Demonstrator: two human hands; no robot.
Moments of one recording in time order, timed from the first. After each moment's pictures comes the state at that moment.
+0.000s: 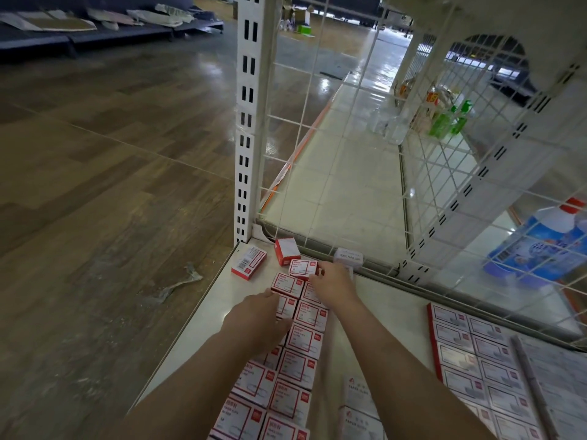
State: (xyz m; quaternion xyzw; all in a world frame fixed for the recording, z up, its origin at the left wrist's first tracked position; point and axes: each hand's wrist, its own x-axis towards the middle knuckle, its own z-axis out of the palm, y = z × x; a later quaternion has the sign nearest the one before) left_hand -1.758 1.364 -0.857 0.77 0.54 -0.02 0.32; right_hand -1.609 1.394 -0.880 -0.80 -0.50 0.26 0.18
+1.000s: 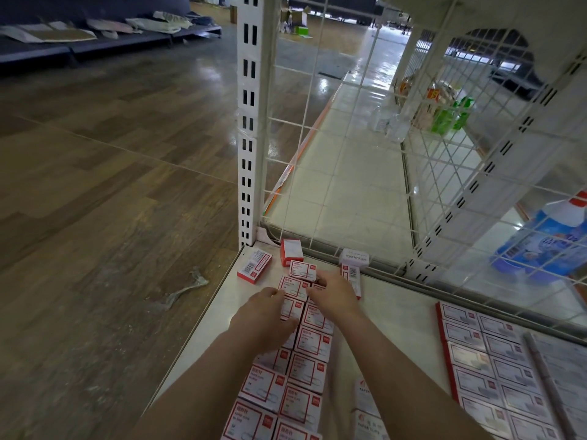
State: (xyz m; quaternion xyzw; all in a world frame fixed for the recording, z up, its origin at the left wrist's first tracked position) left_hand -1.758 1.375 -0.870 0.77 0.54 -0.02 0.34; right_hand -1.617 1.383 -0.892 -0.77 -0.52 0.29 0.21
